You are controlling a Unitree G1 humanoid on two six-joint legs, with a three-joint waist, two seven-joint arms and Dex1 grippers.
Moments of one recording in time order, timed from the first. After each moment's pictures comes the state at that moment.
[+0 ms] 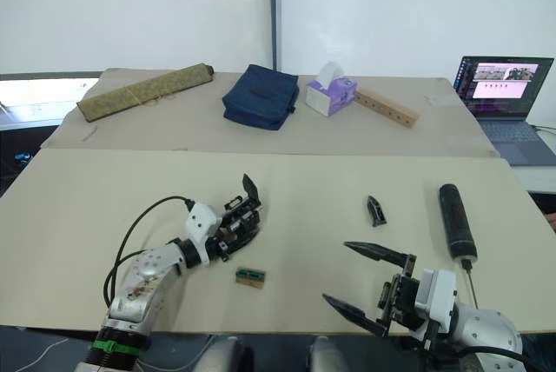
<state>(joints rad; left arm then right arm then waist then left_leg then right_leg) -0.14 0.29 -0.09 -0.01 -0.12 0.14 -0.71 0.39 -0.58 -0.16 -0.47 0.57 -0.22 1.08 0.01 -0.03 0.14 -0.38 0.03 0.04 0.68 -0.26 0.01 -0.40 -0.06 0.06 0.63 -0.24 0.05</state>
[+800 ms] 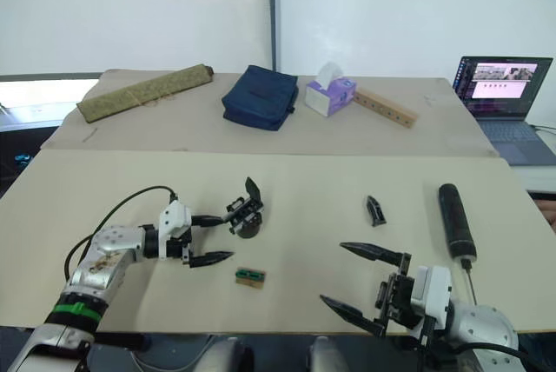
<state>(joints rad) -0.43 0.54 -0.10 0.50 -0.25 -0.10 -1.32 0.36 -0.61 -0.16 -0.47 0.58 -0.18 1.09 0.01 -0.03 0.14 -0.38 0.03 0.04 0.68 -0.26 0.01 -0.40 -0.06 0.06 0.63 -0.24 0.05</state>
